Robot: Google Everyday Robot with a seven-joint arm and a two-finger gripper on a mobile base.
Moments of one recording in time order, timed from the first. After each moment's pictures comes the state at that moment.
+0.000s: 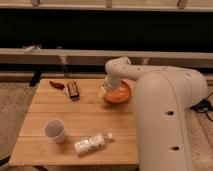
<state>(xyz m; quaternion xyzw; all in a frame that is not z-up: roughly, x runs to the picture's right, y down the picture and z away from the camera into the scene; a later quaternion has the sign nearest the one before) 0.022 0.031 0.912 -0.29 0.06 0.51 0.81</state>
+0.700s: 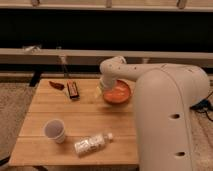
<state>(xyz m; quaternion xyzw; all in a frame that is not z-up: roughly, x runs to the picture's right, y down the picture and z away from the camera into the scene) -0.023 0.032 0.874 -0.28 0.04 0.47 0.84</state>
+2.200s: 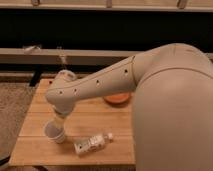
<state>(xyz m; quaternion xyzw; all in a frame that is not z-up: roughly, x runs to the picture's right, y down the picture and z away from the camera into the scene) -0.201 0.138 0.713 -0.29 -0.03 0.23 0.93</state>
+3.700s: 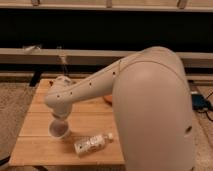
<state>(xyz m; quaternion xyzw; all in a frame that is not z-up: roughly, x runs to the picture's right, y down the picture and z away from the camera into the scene) -0.218 0.148 0.735 -0.31 -0.05 0.22 0.92</state>
